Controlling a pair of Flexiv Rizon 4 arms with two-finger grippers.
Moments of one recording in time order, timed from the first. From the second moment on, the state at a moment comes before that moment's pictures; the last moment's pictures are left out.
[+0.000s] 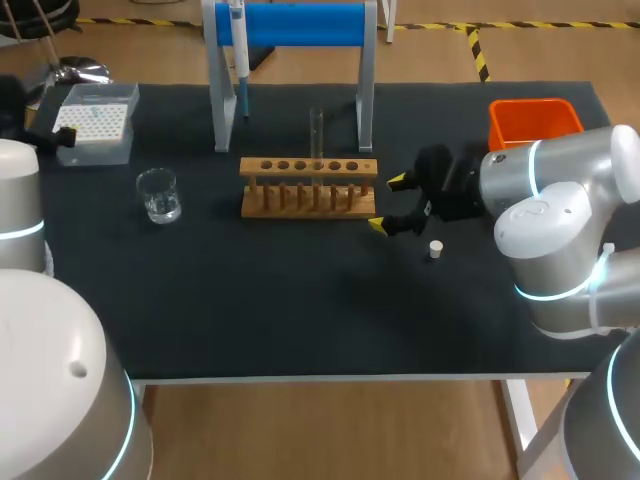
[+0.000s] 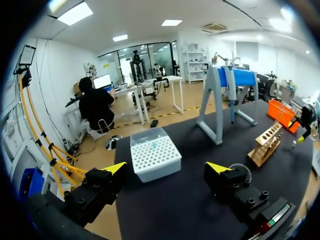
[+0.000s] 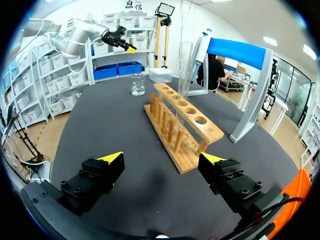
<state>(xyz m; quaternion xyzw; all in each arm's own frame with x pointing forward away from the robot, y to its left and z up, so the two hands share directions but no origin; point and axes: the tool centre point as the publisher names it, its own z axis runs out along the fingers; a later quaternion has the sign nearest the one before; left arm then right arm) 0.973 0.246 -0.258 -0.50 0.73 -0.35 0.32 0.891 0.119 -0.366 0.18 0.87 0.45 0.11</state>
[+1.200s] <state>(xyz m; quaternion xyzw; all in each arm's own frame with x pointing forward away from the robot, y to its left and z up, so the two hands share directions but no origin) 1.009 0.236 -0.274 -0.53 0.71 -0.34 0.30 0.891 0.119 -0.366 0.18 0.87 0.45 0.11</state>
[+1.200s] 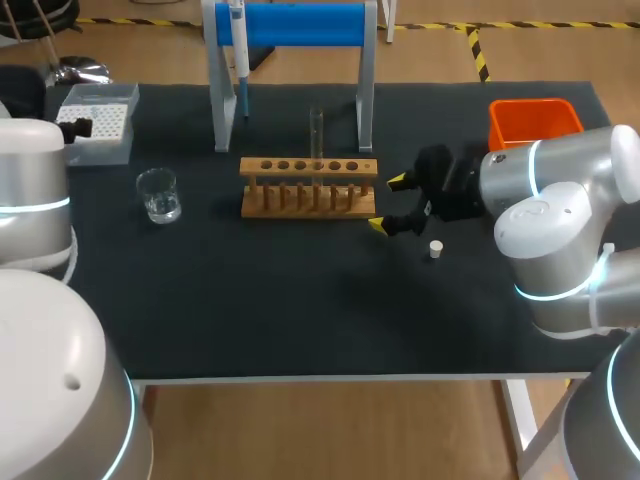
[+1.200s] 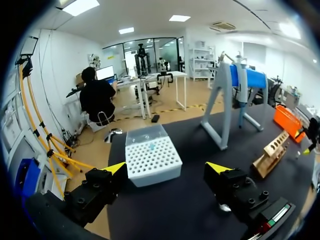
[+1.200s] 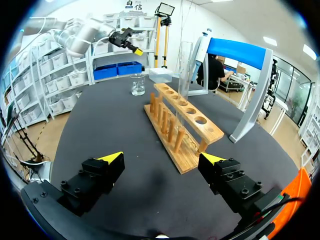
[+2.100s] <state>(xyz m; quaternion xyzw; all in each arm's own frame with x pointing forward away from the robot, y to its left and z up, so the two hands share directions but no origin) 1.073 0.226 -0.317 -0.57 0.68 -0.33 0.31 0.891 0.119 -0.366 0.18 0.87 0.45 0.11</state>
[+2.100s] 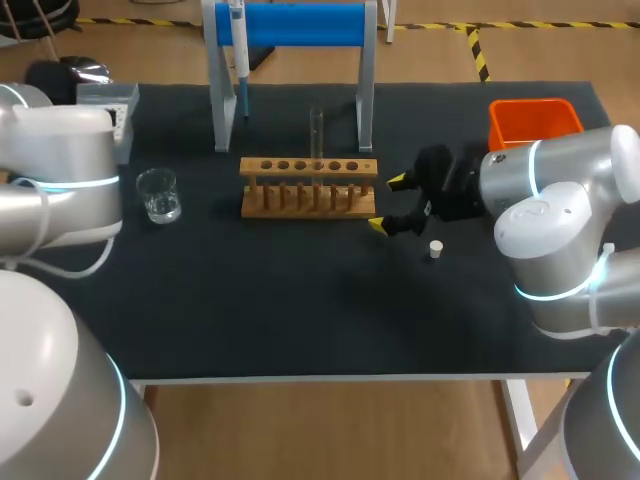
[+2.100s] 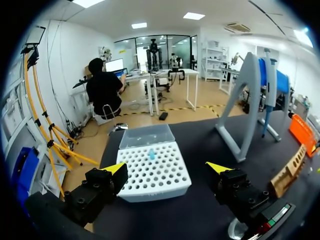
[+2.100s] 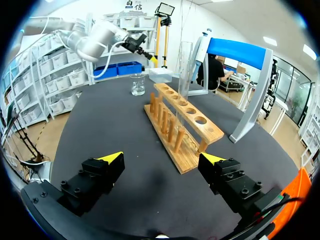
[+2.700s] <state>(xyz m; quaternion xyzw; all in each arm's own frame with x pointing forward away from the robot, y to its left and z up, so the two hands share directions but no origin) 1.098 0.226 -0.328 -0.58 0.68 -0.33 0.32 0.891 0.119 -0.366 0.18 0.87 0.45 0.11</state>
